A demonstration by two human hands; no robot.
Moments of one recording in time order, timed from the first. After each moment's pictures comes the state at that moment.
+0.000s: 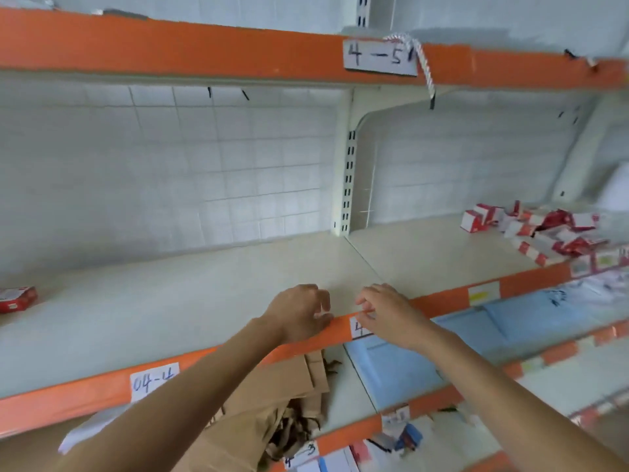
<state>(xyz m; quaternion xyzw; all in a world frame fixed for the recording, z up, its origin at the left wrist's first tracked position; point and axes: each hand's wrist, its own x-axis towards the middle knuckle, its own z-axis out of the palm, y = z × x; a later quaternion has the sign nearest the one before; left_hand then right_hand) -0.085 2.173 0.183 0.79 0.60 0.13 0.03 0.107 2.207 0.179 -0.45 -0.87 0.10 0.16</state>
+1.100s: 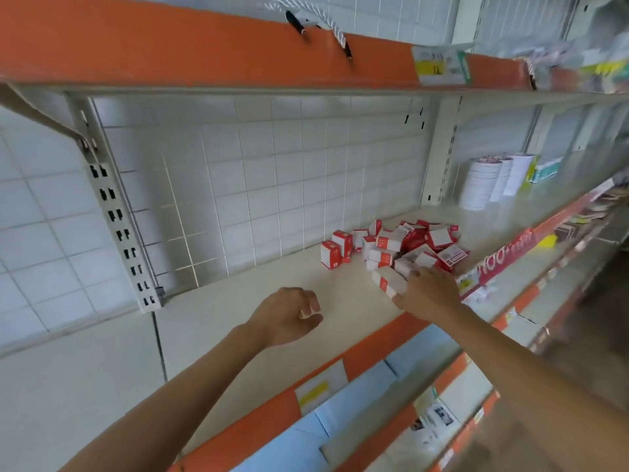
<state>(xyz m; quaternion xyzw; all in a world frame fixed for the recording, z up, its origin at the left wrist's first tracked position) 0.181 2.434 0.189 0.86 0.48 0.14 0.08 0.442 2.440 0.191 -0.73 -0.67 -0.10 0.04</state>
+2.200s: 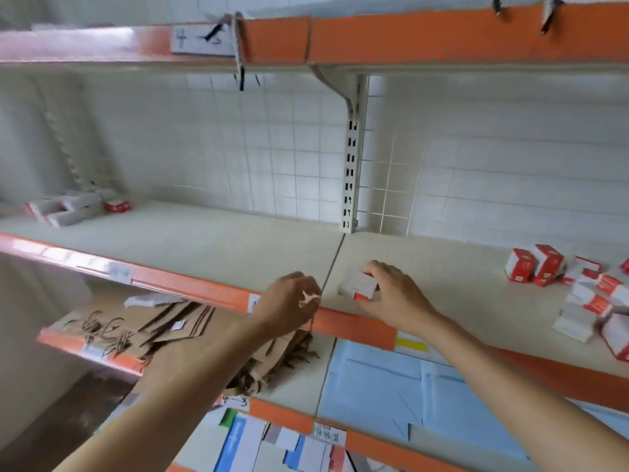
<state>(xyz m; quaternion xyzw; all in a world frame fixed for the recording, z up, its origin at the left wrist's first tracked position) 0.113 2.222 0.171 0.55 0.79 0.29 -0.02 0.266 2.370 0.191 -0.20 -0.95 0.14 0.19</state>
